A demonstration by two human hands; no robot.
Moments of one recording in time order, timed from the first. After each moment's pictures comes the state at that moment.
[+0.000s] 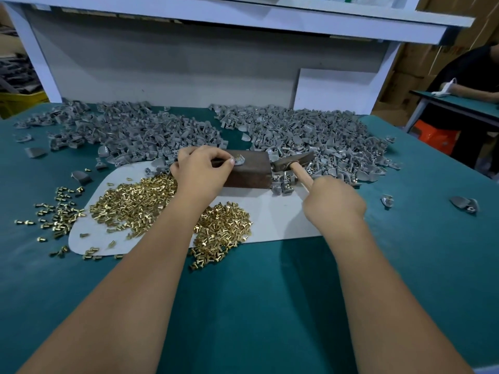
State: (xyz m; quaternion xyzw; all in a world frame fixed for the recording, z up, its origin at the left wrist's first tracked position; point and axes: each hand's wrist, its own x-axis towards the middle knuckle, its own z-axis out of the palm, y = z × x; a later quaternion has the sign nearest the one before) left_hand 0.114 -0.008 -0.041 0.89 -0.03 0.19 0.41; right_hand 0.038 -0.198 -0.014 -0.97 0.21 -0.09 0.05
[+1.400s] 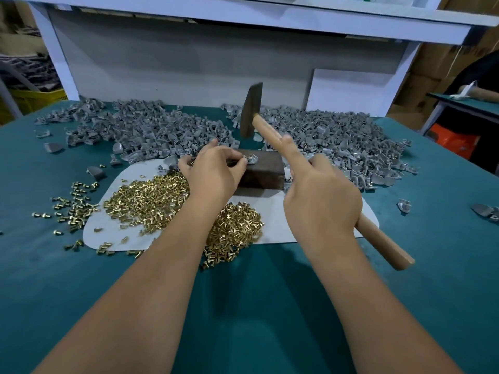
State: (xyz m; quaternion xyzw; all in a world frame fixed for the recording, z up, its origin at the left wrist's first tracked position) left_hand 0.123 -0.013 -0.046 0.91 -0.01 0.24 0.35; right_hand 0.013 -0.147 -0.010 -0.94 0.06 -0.34 0.03
